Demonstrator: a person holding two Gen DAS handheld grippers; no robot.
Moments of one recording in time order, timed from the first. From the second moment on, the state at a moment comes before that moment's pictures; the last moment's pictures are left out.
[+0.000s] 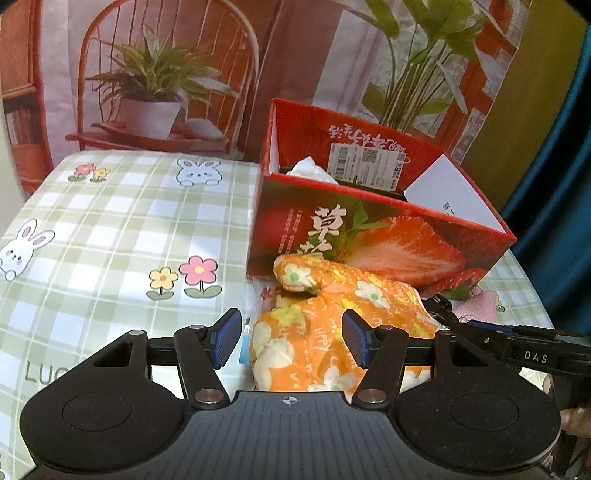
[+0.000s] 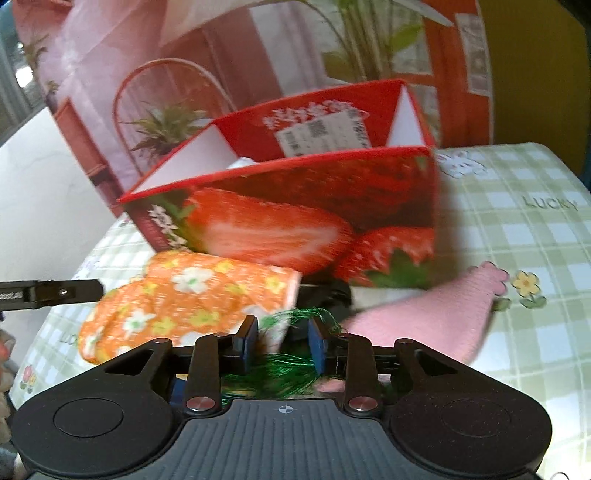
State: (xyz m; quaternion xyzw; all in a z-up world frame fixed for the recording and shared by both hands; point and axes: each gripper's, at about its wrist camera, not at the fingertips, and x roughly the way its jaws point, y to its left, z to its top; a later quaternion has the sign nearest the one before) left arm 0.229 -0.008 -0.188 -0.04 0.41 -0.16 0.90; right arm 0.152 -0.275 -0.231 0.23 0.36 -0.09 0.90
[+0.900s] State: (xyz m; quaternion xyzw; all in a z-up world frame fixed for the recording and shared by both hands) left arm 0.227 0.002 -0.199 -0.09 0.44 -0.16 0.88; right arm 0.137 -0.300 -0.206 0.21 0.32 -0.18 0.91
